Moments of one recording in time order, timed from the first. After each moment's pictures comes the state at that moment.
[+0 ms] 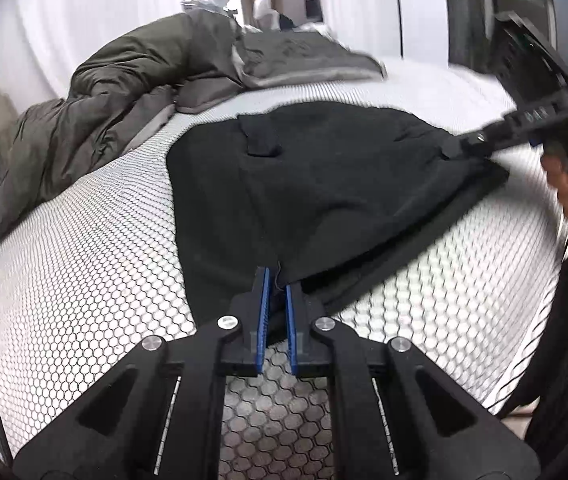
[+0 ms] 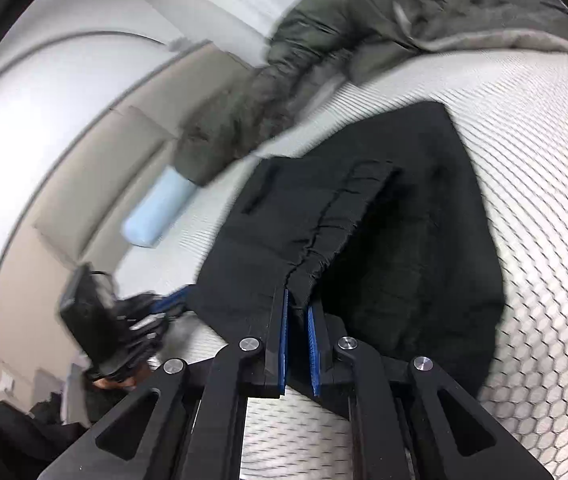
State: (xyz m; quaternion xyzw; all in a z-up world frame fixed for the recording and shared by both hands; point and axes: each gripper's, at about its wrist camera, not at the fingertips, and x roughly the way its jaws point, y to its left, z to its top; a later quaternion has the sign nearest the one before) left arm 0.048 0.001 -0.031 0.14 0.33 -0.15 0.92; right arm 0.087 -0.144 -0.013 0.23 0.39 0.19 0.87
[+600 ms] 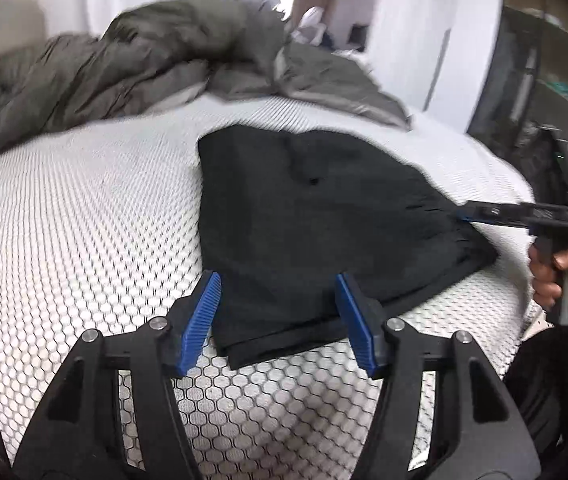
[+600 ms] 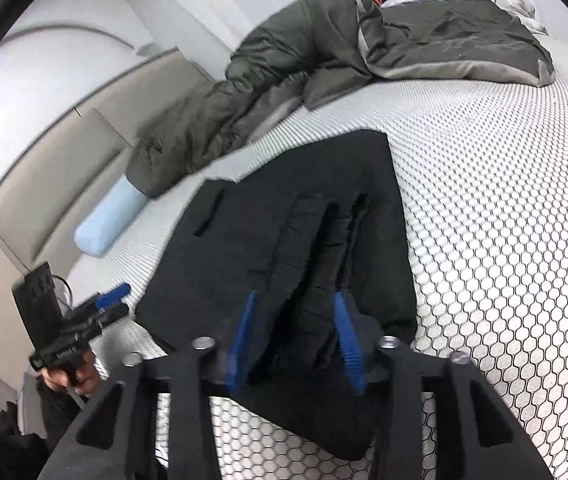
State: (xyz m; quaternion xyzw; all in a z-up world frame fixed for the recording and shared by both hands) left arm 0.063 0.054 -0.023 -0.05 0.34 -0.14 0.93; right arm 0.086 -0.162 -0.005 0.18 0.38 0.11 0.90
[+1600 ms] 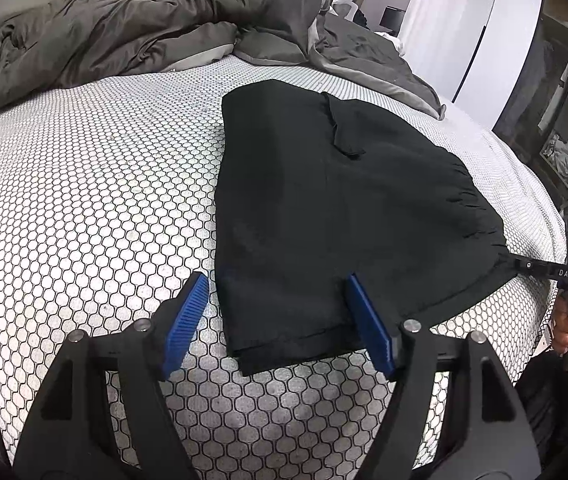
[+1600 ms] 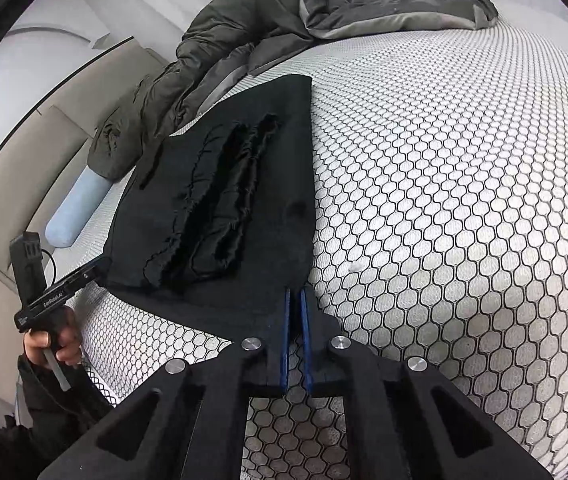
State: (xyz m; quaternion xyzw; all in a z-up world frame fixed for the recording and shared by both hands) left arm 0.100 0.060 -0.042 -0.08 0.39 -0.11 0.91; right arm 0.030 -0.199 -0.039 0.20 0.42 0.05 0.88
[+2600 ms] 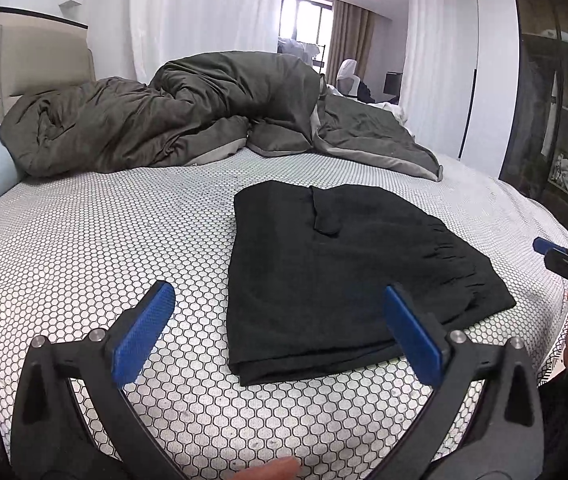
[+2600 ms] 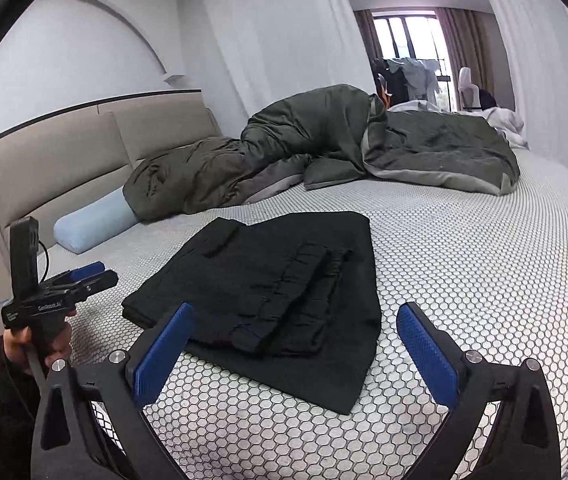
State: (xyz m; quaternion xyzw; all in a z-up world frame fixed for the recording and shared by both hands) left arm 0.036 0.046 0.003 -0.05 0.24 -0.06 0.97; right arm -0.021 -0.134 0.024 0.05 0.22 0.06 0.97
